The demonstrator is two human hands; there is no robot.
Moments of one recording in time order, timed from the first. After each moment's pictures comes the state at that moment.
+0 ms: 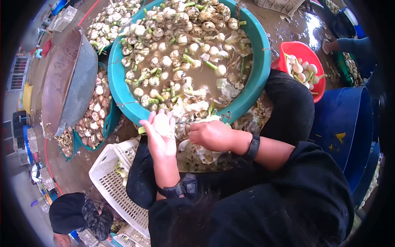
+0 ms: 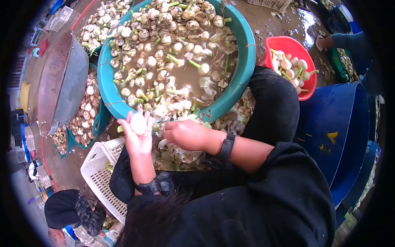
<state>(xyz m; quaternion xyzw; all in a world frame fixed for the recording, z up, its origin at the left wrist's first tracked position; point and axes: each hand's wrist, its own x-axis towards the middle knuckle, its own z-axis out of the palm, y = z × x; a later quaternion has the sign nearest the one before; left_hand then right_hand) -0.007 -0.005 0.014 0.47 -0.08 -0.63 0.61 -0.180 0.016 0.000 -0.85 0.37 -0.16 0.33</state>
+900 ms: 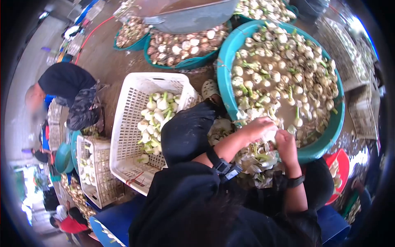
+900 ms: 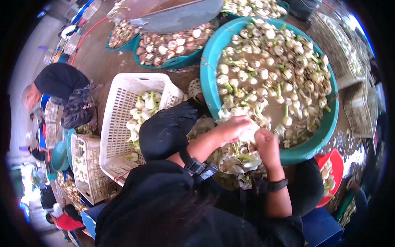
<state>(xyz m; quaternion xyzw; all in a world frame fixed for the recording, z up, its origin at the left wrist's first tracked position) -0.006 0.002 0.014 0.52 -0.28 -0.73 0.34 -0.172 -0.016 0.005 -0.58 0.48 -0.20 0.62</state>
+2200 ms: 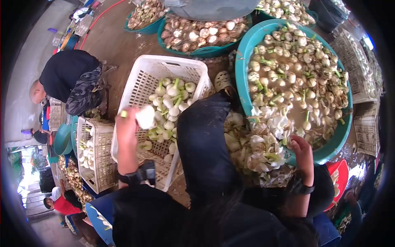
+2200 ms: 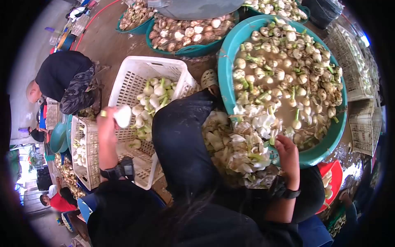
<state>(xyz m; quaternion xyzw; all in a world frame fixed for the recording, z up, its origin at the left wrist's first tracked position) 0.236 0.203 0.110 0.85 -0.09 -0.16 0.50 -0.209 -0.019 -0.007 -0.66 0.51 -0.16 0.52</state>
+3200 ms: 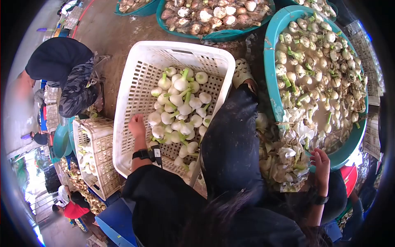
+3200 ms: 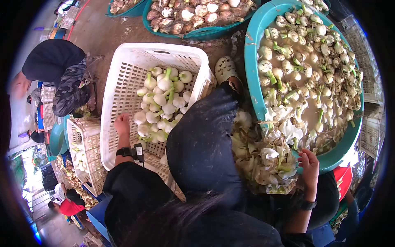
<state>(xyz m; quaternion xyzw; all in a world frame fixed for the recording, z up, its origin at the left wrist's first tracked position) 0.413 0.315 -0.141 0.96 -0.09 -0.04 0.28 -0.205 -0.007 -0.050 -0.54 0.64 -0.11 0.53</state>
